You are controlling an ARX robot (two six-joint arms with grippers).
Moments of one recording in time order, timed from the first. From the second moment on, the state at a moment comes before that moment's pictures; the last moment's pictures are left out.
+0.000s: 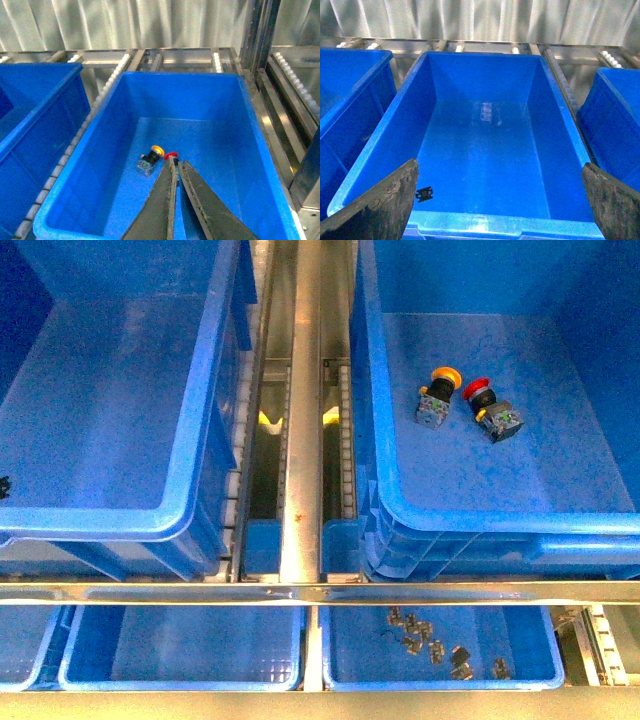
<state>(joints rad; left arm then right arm) 0.00 0.01 0.02 0.00 0.00 -0.01 0.00 0.32 0.02 0.32 0.00 0.01</state>
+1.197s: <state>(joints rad) 0.00 0.01 0.02 0.00 0.00 -0.01 0.00 0.00 0.02 0.00 0.00 0.00</state>
